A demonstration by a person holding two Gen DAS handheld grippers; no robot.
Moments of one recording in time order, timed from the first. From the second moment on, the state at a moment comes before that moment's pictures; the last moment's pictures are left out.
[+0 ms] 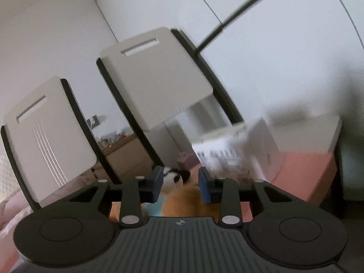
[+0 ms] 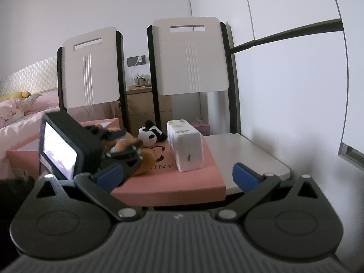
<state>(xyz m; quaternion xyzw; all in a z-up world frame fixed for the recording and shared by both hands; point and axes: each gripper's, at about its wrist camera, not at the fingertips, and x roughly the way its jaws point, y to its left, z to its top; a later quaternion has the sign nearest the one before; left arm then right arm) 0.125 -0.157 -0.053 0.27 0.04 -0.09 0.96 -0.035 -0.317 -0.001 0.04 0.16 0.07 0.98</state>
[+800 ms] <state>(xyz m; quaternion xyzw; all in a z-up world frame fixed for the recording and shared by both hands) 0.127 -0.131 -0.045 0.25 0.09 -0.15 0.95 -0.019 -0.283 -0.002 0.01 0.17 0.08 0.98</state>
